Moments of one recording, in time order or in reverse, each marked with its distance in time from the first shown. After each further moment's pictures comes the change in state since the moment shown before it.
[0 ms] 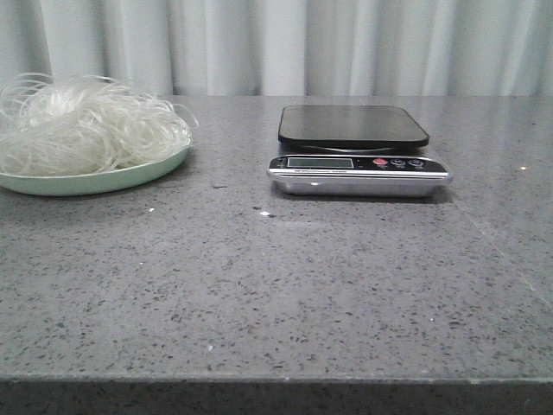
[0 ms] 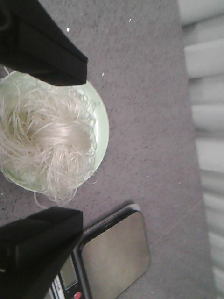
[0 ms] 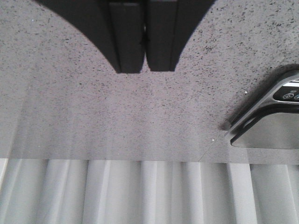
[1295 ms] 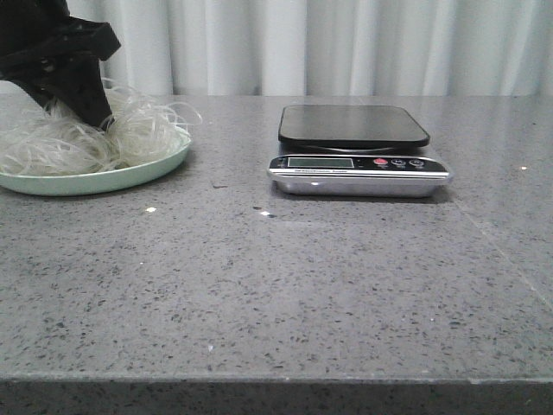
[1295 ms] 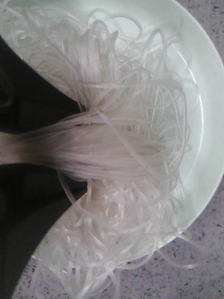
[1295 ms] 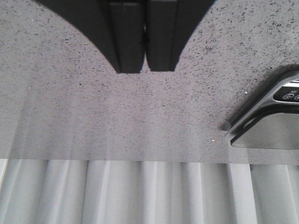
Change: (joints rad) left arm -0.035 0.553 -0.158 0.067 0.151 0.017; right arm 0.000 0.000 0.000 0.000 0.000 0.000
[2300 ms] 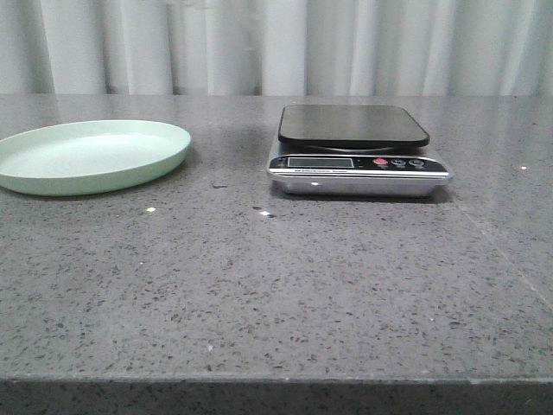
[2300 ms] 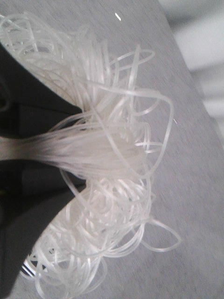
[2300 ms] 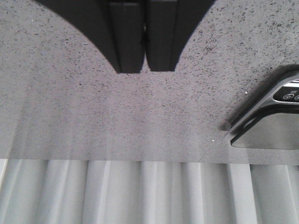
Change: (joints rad) left arm -0.235 0.043 -0.543 -0.057 0.024 0.000; right arm 0.000 0.000 0.000 0.000 0.000 0.000
